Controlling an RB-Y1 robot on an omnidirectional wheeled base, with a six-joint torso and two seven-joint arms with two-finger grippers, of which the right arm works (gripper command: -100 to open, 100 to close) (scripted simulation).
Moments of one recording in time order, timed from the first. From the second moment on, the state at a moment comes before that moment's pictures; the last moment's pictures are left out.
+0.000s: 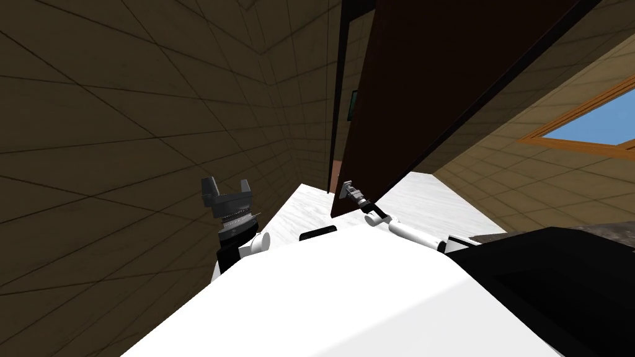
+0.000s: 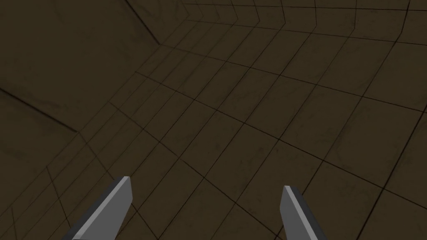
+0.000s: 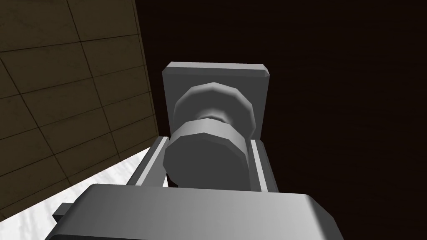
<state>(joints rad) 0.18 -0.82 0.51 -1.37 -0.87 -0.67 -1.50</state>
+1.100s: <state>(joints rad) 0.20 -0.90 0.59 -1.35 -0.83 -0.76 -1.60</state>
